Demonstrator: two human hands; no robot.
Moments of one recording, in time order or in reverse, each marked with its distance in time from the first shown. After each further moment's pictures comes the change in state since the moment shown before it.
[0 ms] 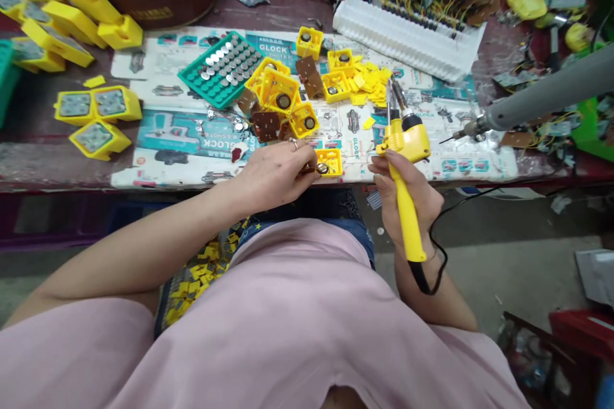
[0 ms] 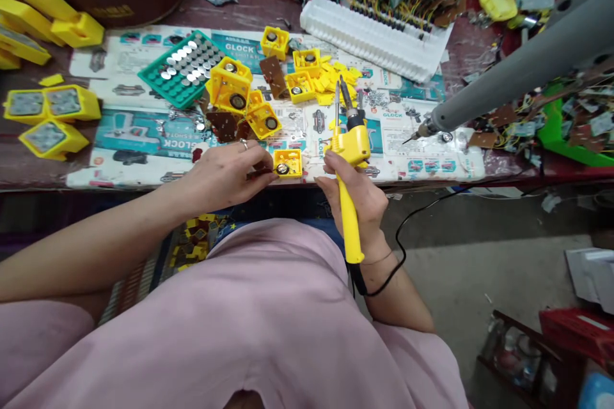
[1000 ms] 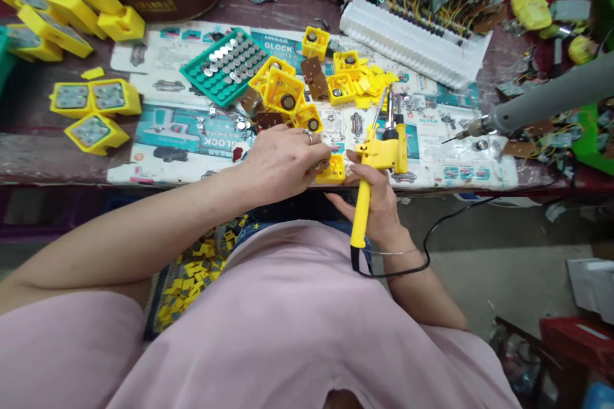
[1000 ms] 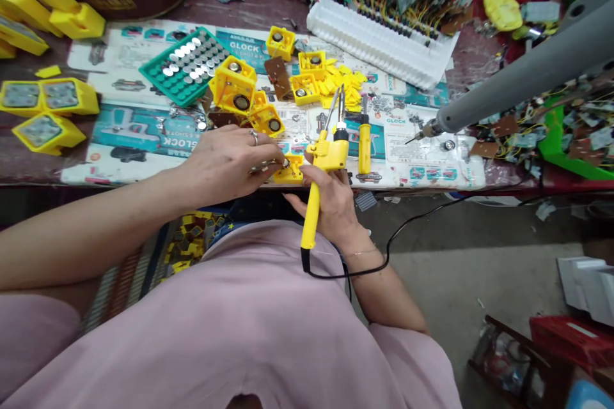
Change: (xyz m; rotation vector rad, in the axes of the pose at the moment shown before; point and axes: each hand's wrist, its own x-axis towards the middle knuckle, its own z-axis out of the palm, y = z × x) left_hand 0.022 0.005 -0.020 0.074 -0.082 0.022; right_hand 0.001 0.007 0.032 -0.007 -0.189 -0.298
